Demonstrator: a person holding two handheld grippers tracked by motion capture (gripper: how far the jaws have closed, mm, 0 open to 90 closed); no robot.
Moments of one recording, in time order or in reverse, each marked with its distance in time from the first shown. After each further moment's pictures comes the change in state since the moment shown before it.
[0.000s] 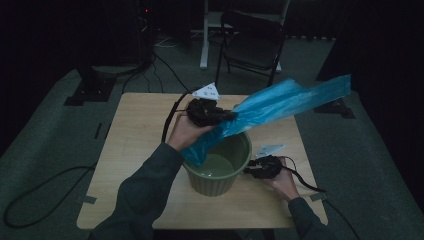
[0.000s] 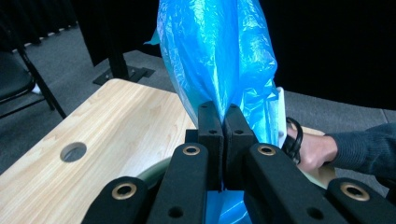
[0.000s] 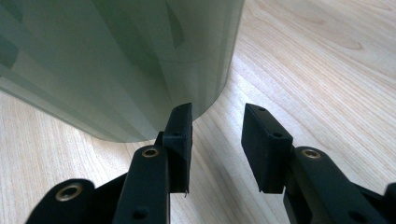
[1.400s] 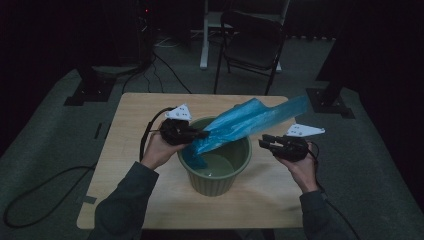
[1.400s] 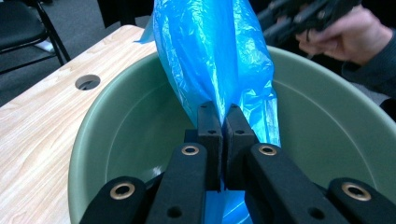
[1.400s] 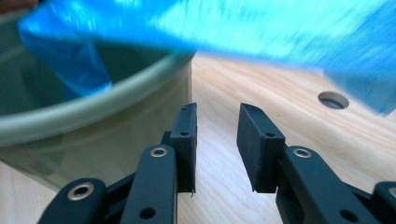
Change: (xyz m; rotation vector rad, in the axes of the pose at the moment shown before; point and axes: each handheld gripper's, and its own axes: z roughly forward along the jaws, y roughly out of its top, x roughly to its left) left arm 0.000 -0.074 -0.038 0.090 0.045 -0.059; right arm -0.006 0.049 -0.101 -0.310 -0.112 0.079
